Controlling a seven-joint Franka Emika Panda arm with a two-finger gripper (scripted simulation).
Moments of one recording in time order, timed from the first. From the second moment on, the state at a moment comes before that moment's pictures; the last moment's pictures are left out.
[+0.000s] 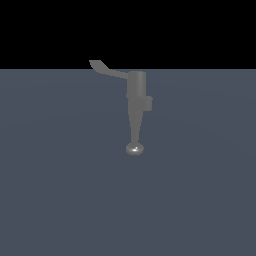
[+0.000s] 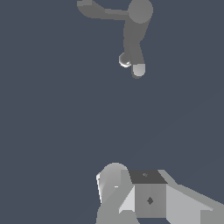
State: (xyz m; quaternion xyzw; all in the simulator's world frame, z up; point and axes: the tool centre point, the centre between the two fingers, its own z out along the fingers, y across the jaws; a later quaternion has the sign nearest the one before) arm -0.258 0.005 0.468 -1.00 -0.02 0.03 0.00
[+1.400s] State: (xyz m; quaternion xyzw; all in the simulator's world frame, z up) arm -0.239 0.008 0.452 -1.00 0.04 0.06 0.02
